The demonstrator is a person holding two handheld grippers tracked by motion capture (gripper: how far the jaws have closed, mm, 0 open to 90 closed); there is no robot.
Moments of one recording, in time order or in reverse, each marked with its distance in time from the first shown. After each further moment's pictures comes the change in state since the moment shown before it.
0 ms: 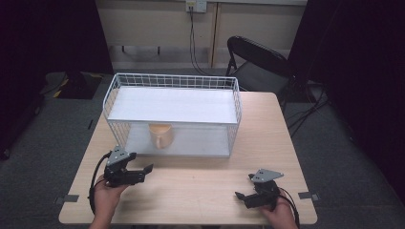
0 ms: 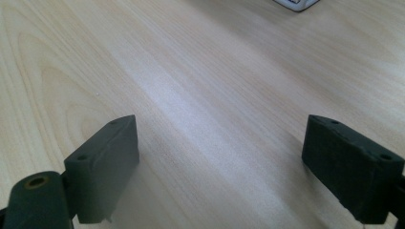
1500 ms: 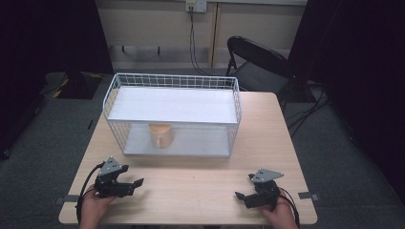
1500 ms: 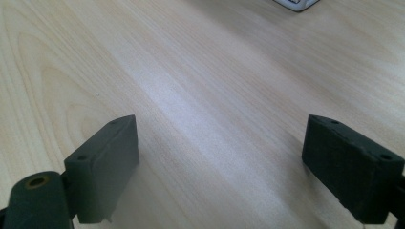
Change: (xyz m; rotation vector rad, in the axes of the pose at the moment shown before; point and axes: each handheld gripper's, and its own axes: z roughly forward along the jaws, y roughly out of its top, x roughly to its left) left arm 0.019 -0.041 -0.009 0.114 -0.051 0.034; right arm 0.000 0.000 0.000 0.000 0.001 -0.001
